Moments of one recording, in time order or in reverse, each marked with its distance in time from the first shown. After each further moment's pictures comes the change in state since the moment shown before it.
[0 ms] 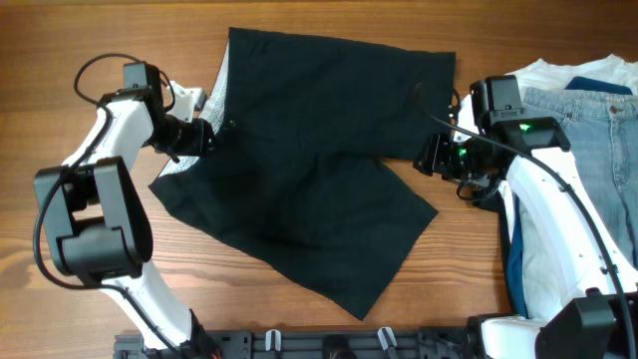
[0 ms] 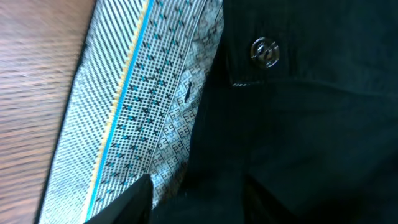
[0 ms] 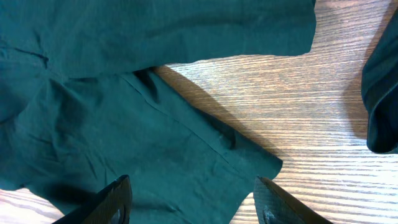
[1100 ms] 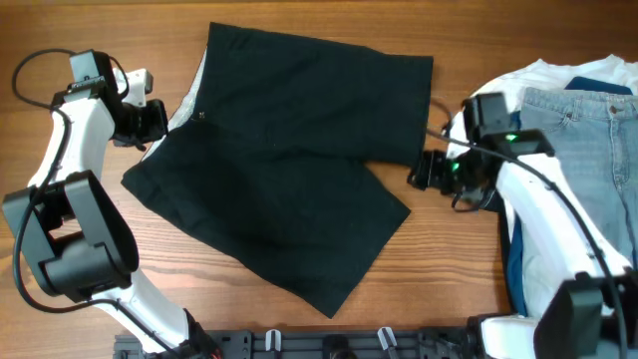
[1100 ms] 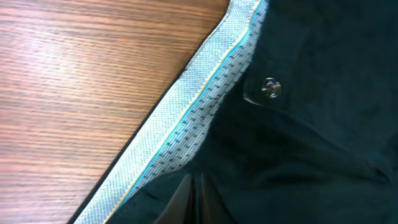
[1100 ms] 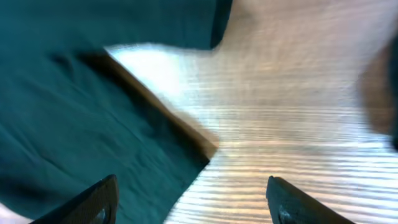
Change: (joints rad) left arm 0.137 -0.057 0.080 -0.001 -0.103 -0.154; right arm 0.004 0.031 -0.146 0.087 -0.009 -0.046
